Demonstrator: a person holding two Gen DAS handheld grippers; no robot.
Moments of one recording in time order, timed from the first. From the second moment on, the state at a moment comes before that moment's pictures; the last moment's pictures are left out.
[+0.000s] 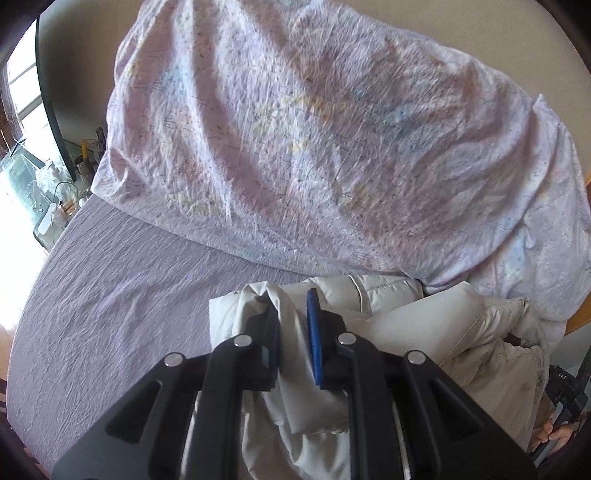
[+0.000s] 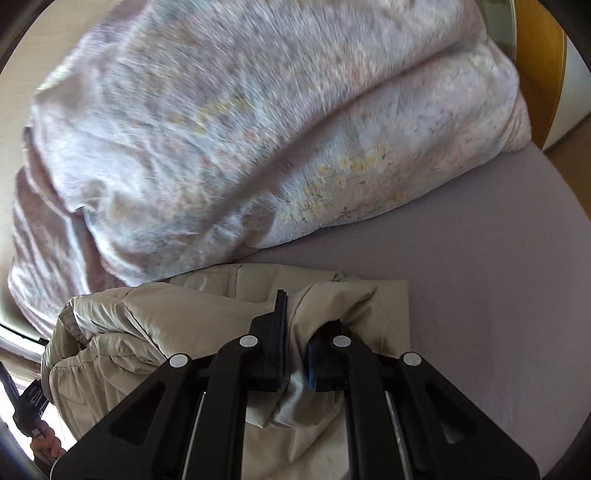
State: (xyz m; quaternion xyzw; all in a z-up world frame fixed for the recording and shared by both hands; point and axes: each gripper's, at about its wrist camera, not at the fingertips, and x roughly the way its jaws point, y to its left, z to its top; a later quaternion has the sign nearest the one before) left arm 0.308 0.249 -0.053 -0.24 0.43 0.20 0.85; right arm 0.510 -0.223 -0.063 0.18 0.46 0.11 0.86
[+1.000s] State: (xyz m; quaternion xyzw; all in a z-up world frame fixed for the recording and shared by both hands) left arm 0.302 0.190 -0.029 -0.18 0.41 0.15 0.88; right arm 0.477 -0.261 0.007 0.24 0.41 0.16 0.86
